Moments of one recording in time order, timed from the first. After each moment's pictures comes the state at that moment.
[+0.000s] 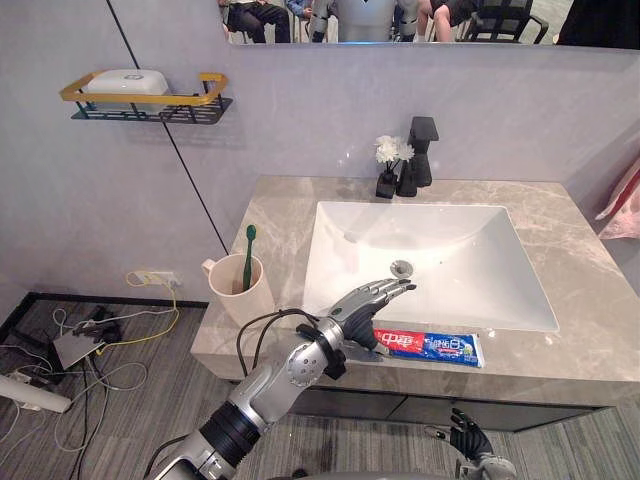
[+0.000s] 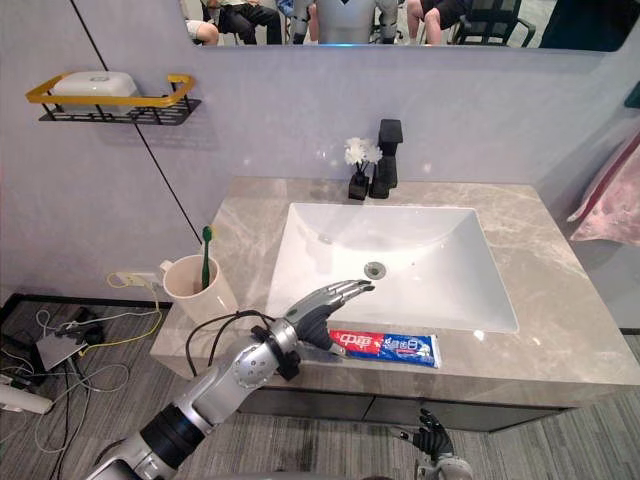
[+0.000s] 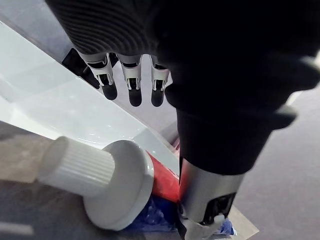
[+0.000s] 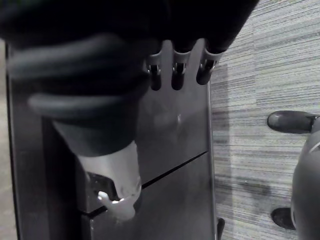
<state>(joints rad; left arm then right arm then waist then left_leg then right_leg) -0.22 0.23 -0.62 0.05 0.61 -0.16 -0.08 0.16 -0.14 -0.16 0.88 0.07 -0.10 0.06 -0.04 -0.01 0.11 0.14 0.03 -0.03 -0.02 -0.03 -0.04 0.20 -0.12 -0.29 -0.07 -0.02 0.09</state>
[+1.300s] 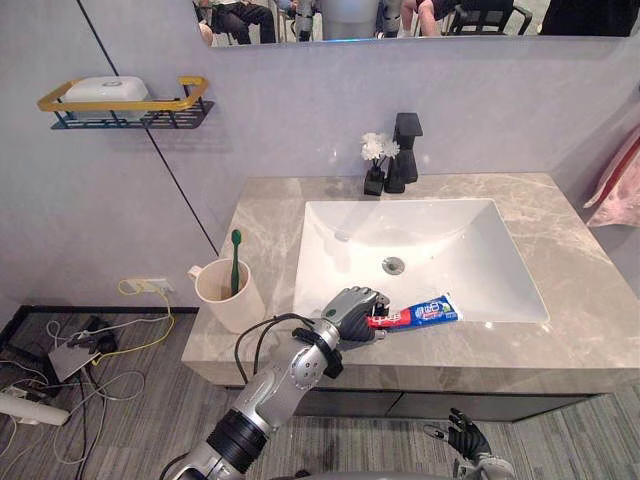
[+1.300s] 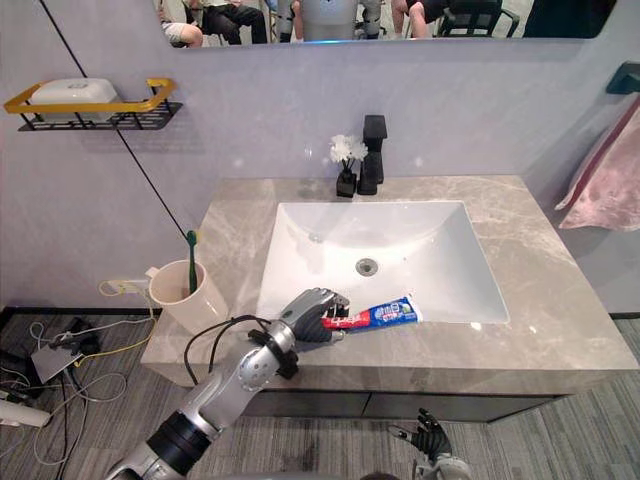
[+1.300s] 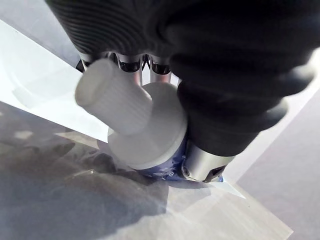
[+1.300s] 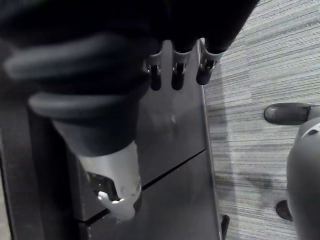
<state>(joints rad) -0.16 0.18 -0.54 0.09 0.71 -0.14 -0.06 0.16 -0.13 -0.16 0.88 0.09 -0.10 0.07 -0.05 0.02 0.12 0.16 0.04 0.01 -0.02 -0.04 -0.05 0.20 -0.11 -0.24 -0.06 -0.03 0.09</state>
